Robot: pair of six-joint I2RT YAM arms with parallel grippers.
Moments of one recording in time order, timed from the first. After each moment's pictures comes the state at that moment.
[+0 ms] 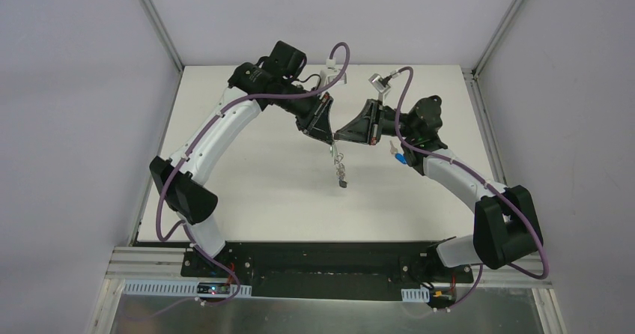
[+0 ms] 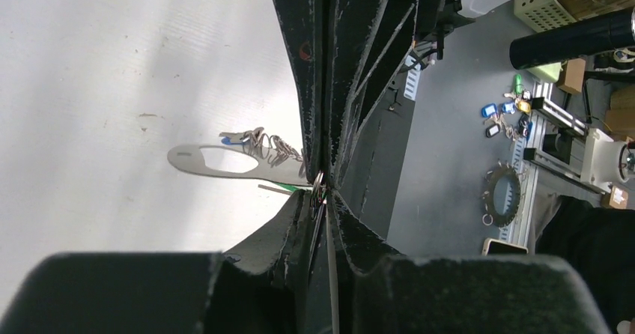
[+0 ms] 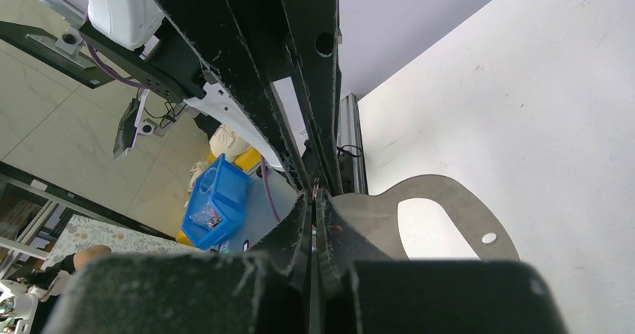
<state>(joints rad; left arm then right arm) -0.59 1.73 1.94 -1.13 0.85 0.15 0.41 1.40 0.87 0.78 -1.12 1.00</state>
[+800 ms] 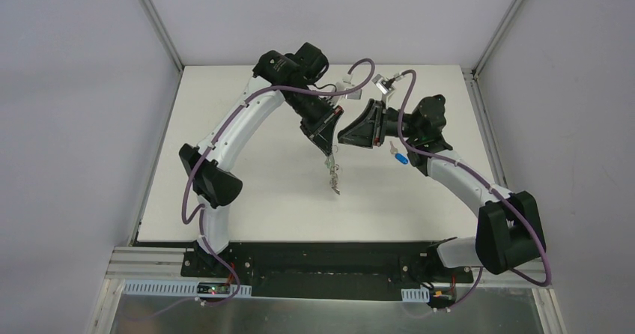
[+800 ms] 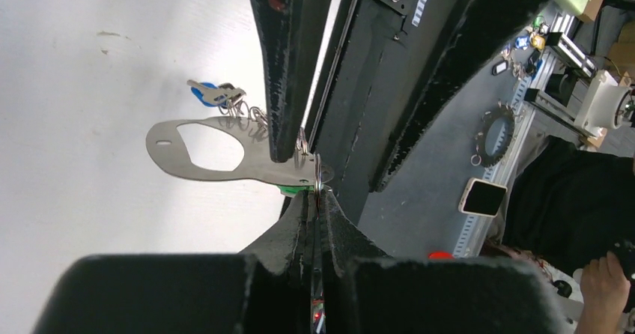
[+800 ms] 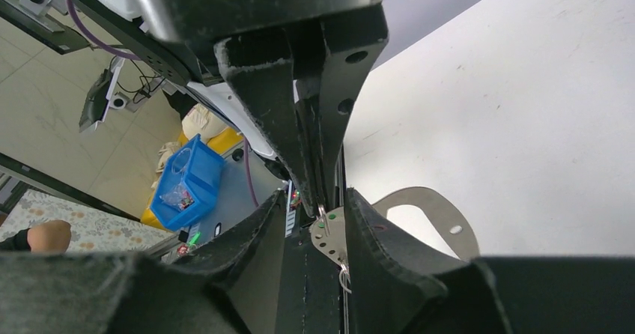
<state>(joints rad) -0.66 1.96 2.29 -1.54 0.73 0.25 0.39 1.37 0.87 0.71 -1.17 0.86</state>
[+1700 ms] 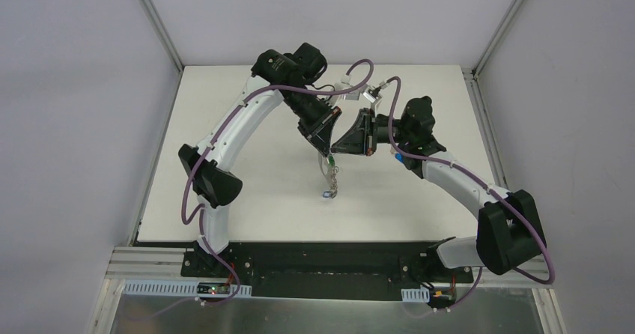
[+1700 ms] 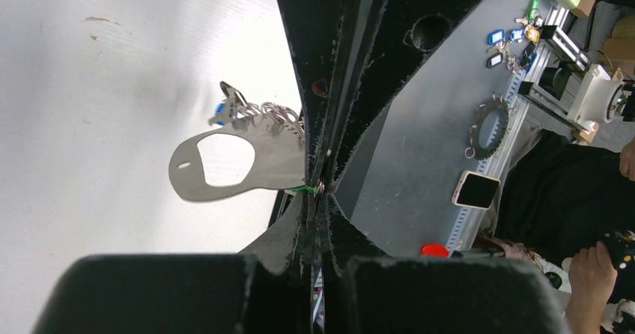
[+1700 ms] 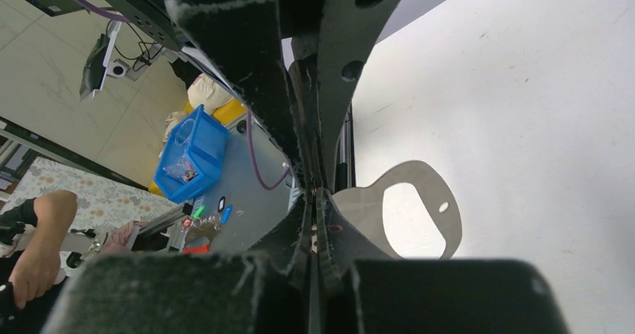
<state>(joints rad) -0.66 1.96 2.30 -1.59 0.73 0.26 0.46 1.37 0.87 0.57 -1.18 0.73</state>
